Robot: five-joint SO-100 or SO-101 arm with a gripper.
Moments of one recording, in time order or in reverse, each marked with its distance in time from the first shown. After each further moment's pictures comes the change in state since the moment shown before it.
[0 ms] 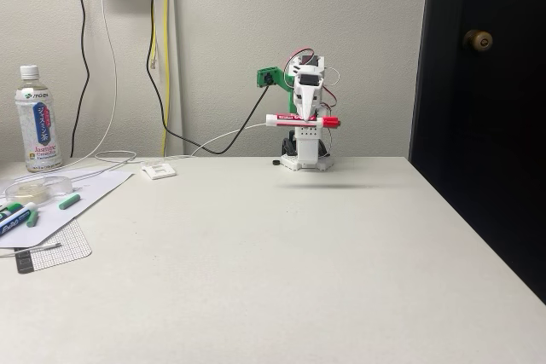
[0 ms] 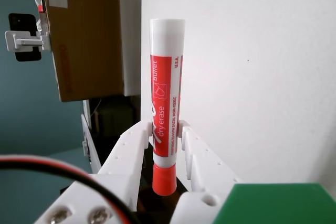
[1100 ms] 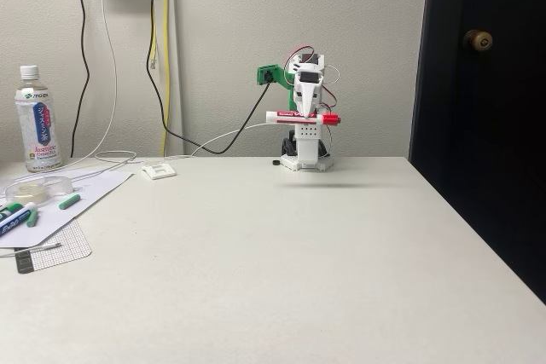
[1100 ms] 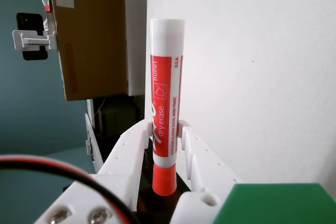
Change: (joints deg) arm 0.0 0.5 -1.1 0.8 -0.4
